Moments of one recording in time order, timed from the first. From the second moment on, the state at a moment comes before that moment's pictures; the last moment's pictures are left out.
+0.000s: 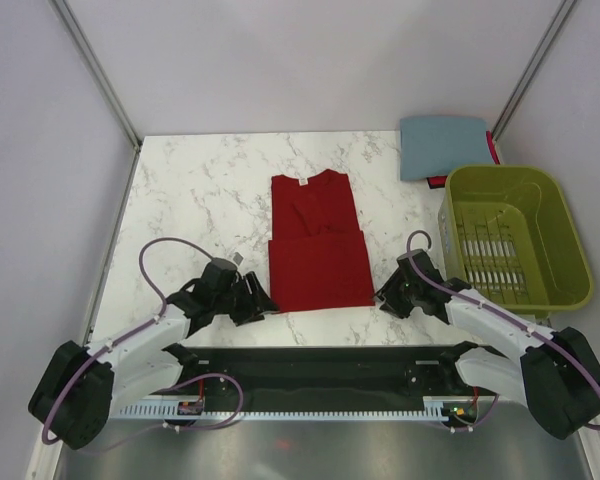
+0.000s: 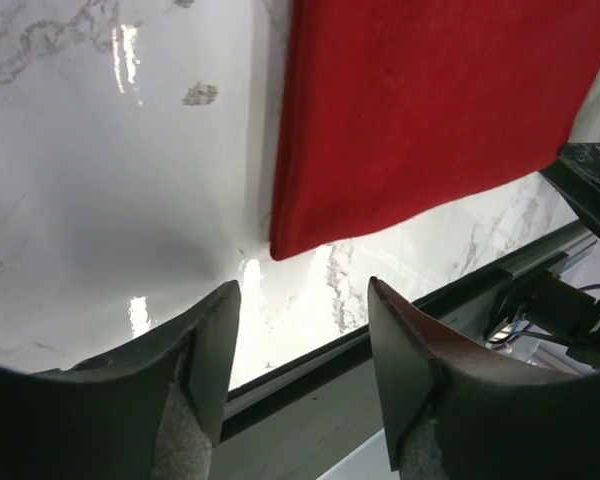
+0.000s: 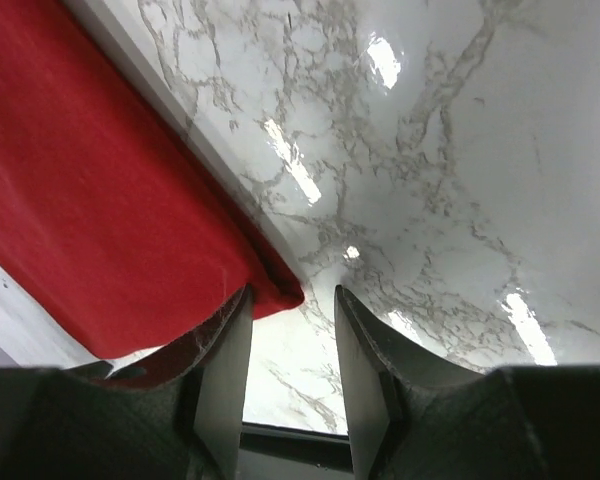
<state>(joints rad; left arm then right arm) -0.55 0.97 0.32 -0.21 0.26 -0.93 0.48 1.09 0.42 -0.35 -0.05 1.19</state>
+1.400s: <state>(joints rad) -0.71 0.90 0.45 -0.36 0.15 -0.89 0.51 0.81 0.38 -0.42 0.00 1.07</state>
